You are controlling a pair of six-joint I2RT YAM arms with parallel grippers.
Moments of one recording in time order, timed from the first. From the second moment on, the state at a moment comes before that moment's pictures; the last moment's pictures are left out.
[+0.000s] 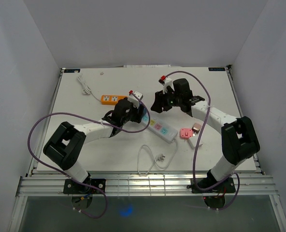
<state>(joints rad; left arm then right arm) -0.63 1.61 0.80 0.37 -0.06 -0.04 0.49 1.61 1.10 -0.10 -0.46 0.08</state>
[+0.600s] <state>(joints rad) -0.66 1.64 0.86 0.33 -0.10 -0.03 0.49 1.86 1.31 0.01 -0.71 0.37</state>
